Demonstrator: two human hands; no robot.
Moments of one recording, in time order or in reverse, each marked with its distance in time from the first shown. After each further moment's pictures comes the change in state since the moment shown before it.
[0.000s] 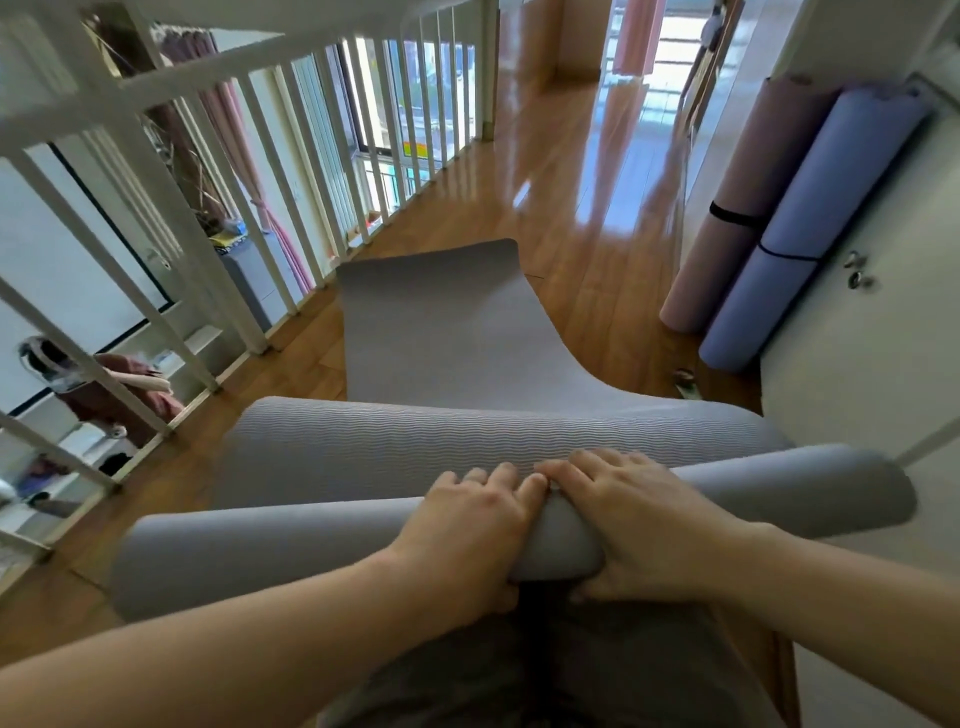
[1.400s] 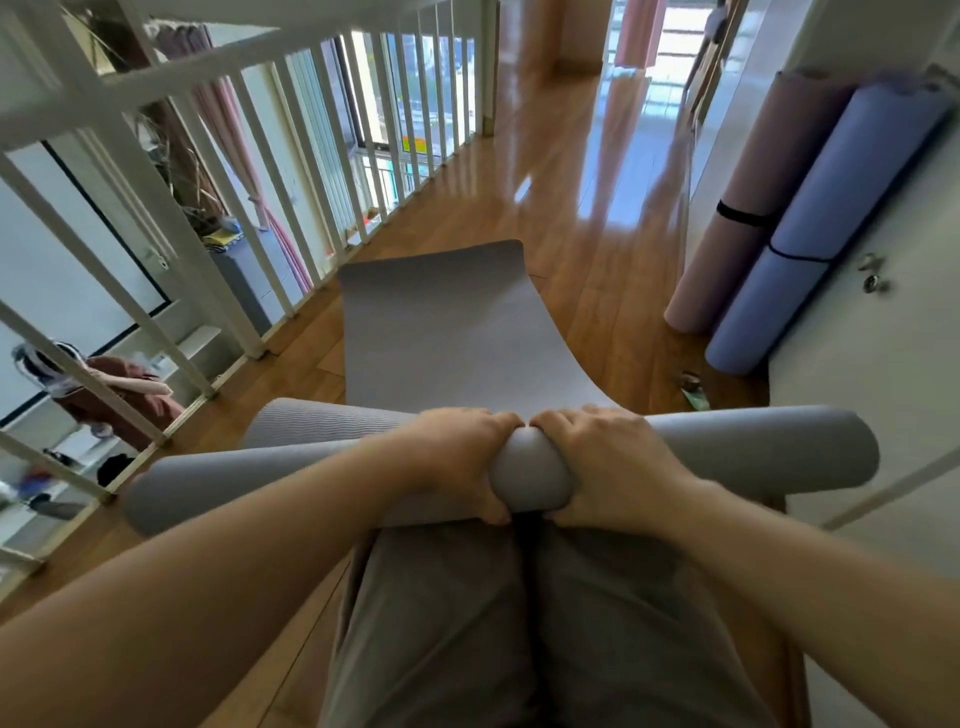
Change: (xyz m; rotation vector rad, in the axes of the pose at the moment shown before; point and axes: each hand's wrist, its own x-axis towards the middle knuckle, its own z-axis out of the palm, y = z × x) left_hand 0.070 -0.066 -0.026 -0.228 -0.177 -0.050; right_hand 0.061 0.028 -0.007 -0.028 0.235 0.086
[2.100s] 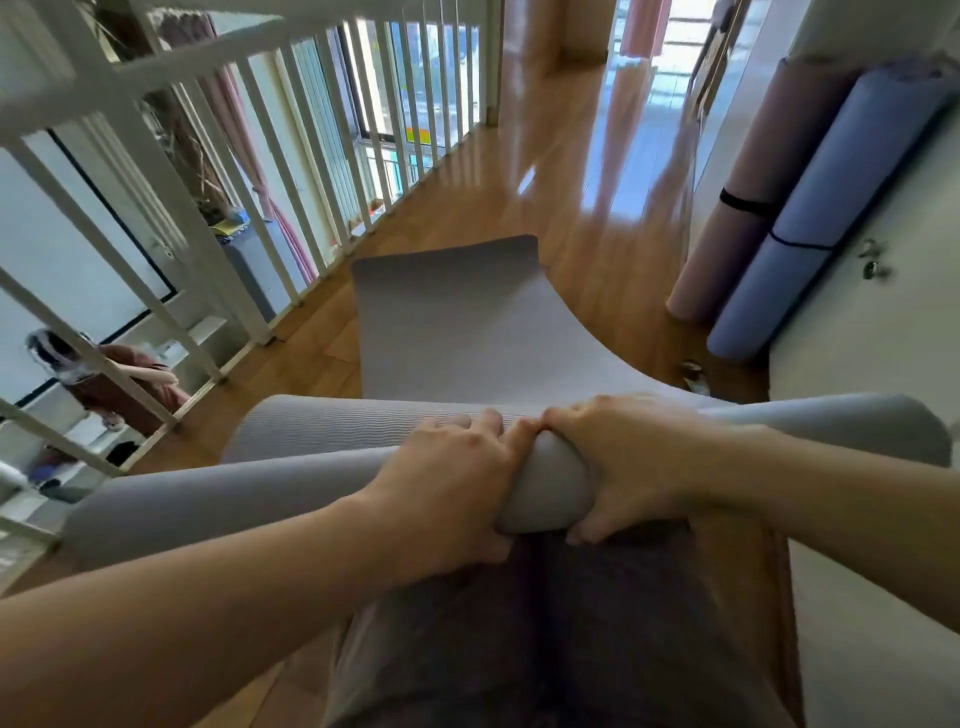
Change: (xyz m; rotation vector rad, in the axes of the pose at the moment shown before) left_hand -0.067 0.038 0.014 0.262 0.312 0.049; right_hand -0.019 -0.017 -0.049 0.044 -0.305 -0.117
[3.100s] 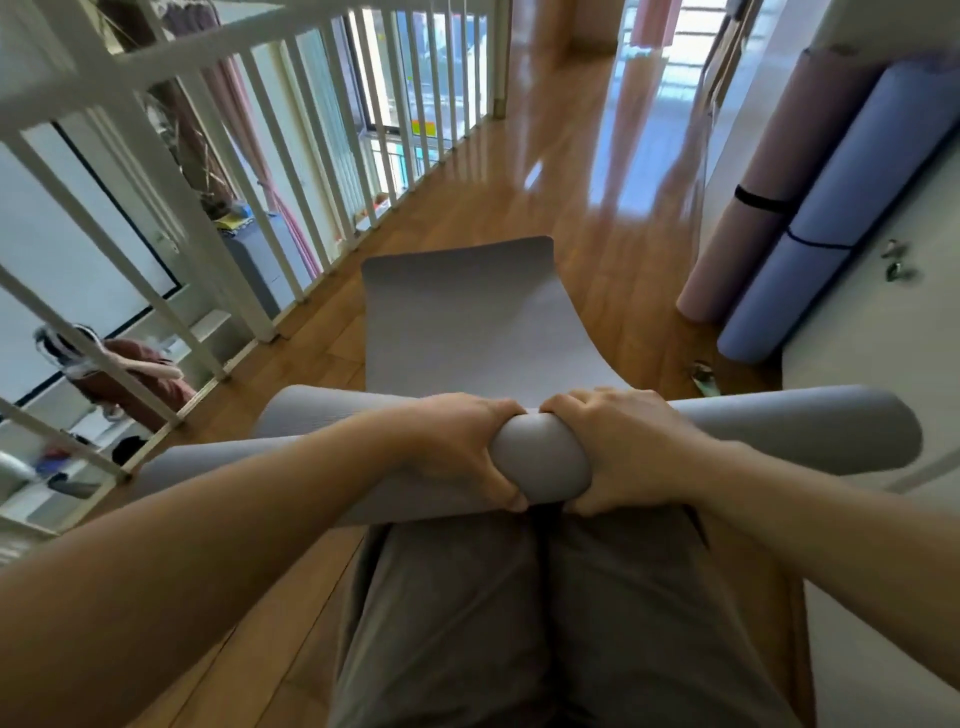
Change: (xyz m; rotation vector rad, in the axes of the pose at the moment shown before) left_hand 0.053 -0.048 0.010 -0.428 -0.396 -0.100; right_hand 0.029 0.020 0.021 -0.027 0.110 0.113
